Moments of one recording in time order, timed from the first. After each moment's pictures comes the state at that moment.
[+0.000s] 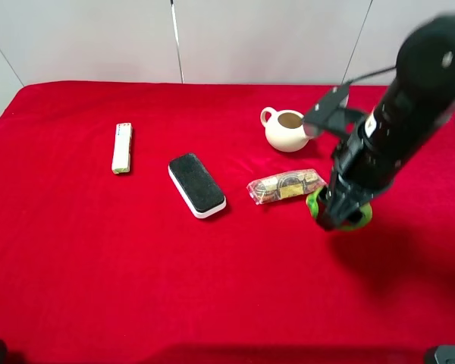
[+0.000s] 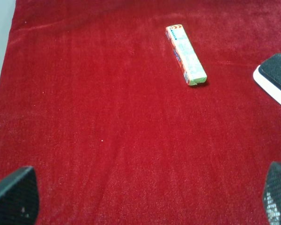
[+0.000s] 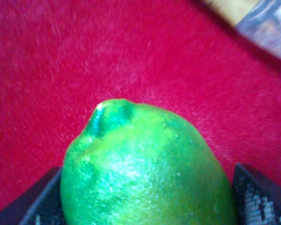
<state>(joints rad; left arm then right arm) -0.13 0.00 -0.49 0.02 1.06 -0.02 0.57 1.55 -0.84 0.06 0.82 -0.32</state>
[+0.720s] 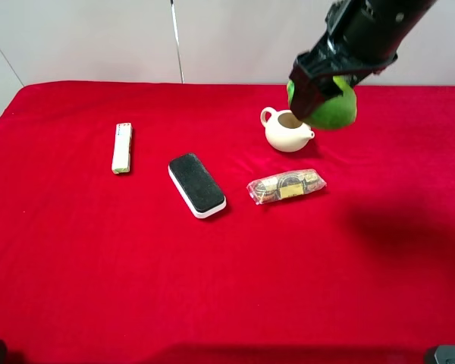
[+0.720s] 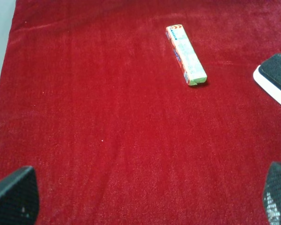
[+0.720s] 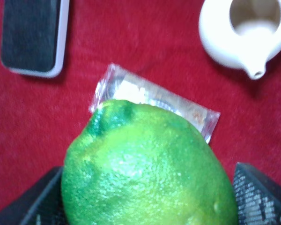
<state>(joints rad) -0.13 0.00 -0.49 0.02 1.06 -0.02 0.57 1.55 -1.28 0.05 1.04 -0.11</state>
